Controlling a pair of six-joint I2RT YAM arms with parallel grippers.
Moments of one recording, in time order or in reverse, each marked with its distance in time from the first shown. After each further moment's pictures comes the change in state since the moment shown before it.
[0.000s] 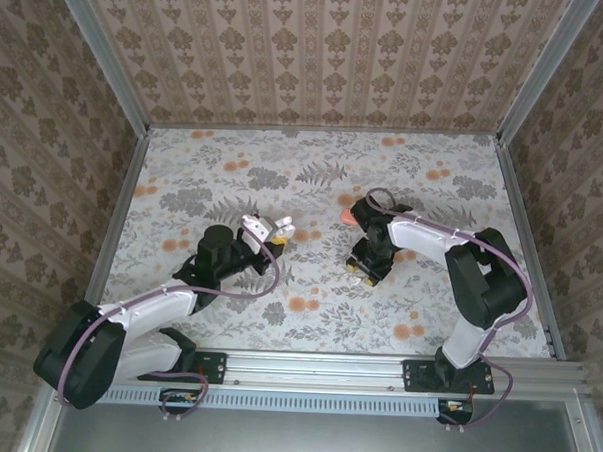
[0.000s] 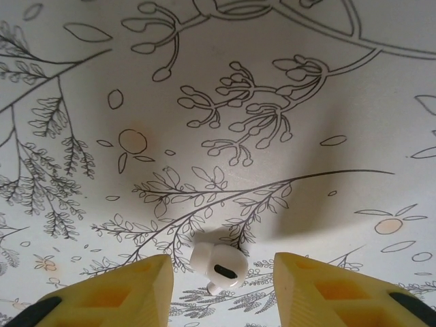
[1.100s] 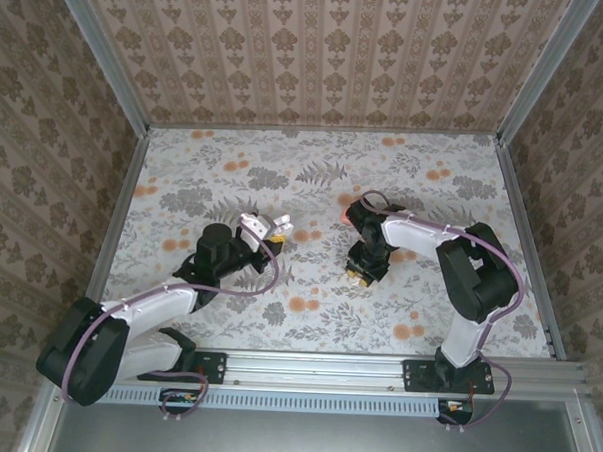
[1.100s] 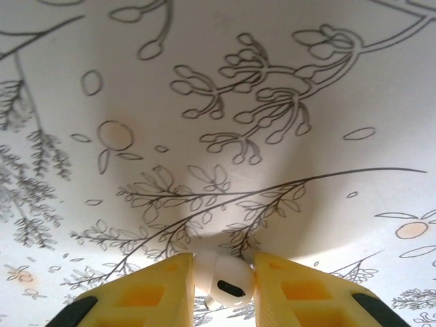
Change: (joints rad) left arm 0.024 0.031 0.000 0.026 0.019 -0.008; right arm 0.023 0.040 0.020 -0.006 -0.010 -0.001
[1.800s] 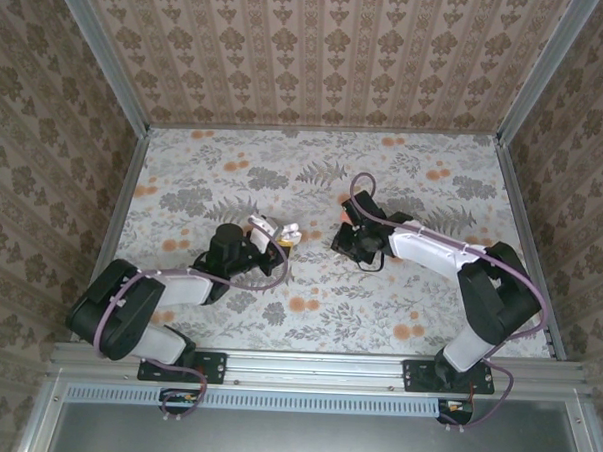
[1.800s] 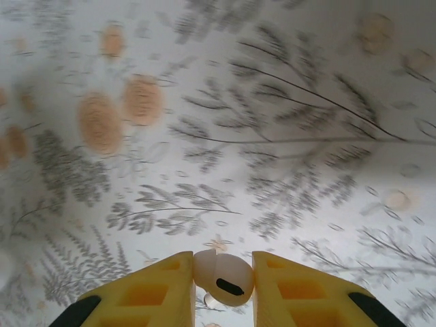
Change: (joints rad) left arm 0.000 0.272 0.000 0.206 0.093 -0.101; right arm 0.064 -0.164 -0.078 0.403 0.092 -0.267
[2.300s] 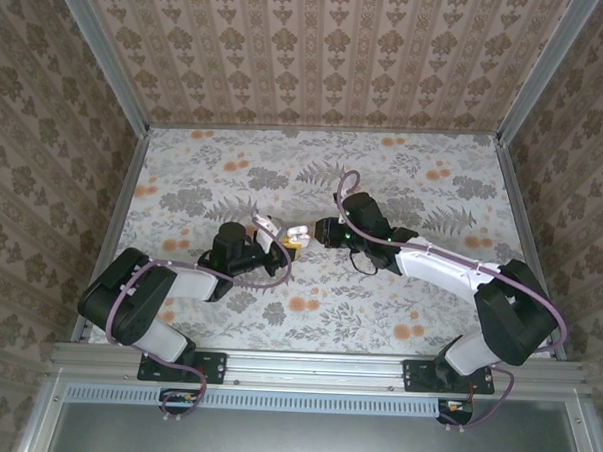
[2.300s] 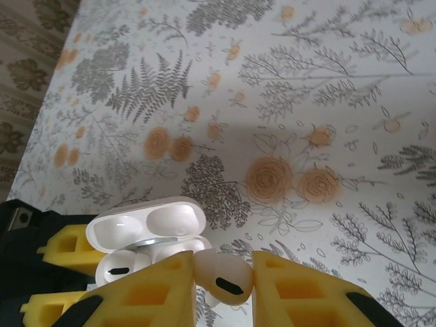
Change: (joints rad) left arm 0.002 0.081 0.019 0.107 0.124 -0.043; right arm 0.067 -0.124 -0.119 0.406 0.013 -0.336
